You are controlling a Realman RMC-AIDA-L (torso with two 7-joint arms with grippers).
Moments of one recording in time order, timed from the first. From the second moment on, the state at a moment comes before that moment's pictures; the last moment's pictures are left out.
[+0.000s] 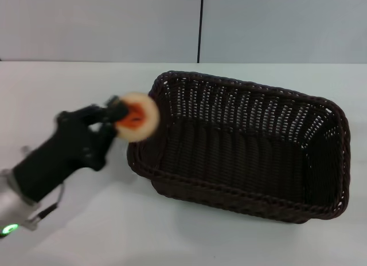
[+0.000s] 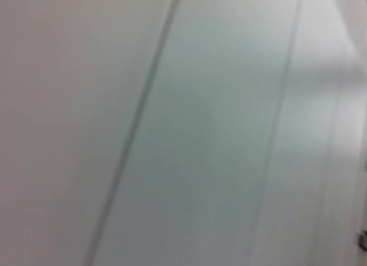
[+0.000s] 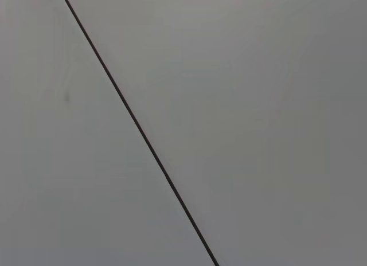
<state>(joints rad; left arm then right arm) -0.37 -2.07 -0.10 0.04 2.24 1.84 -0.70 0.27 2.07 -0.33 -0.16 -0.92 -1.49 0.87</state>
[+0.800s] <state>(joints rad) -0.37 -2.07 -0.15 -0.02 2.24 1.79 -0.69 0.28 2.07 -0.34 -0.14 -0.92 -1.49 0.87</state>
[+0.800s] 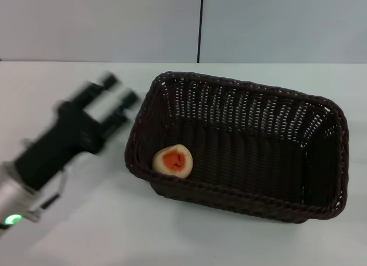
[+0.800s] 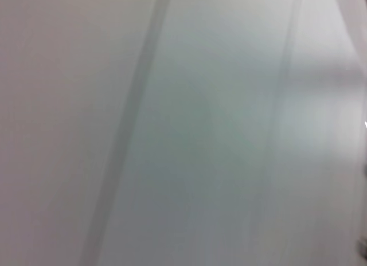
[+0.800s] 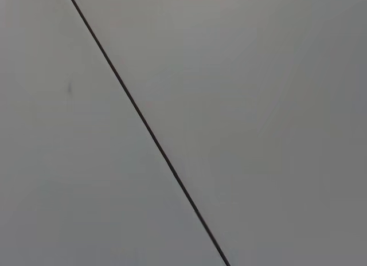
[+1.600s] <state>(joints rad) -0.13 -2.07 -0.89 -0.03 2.23 1.89 -0.66 0.26 2.07 -0.27 -0.15 -0.91 -1.50 0.88</state>
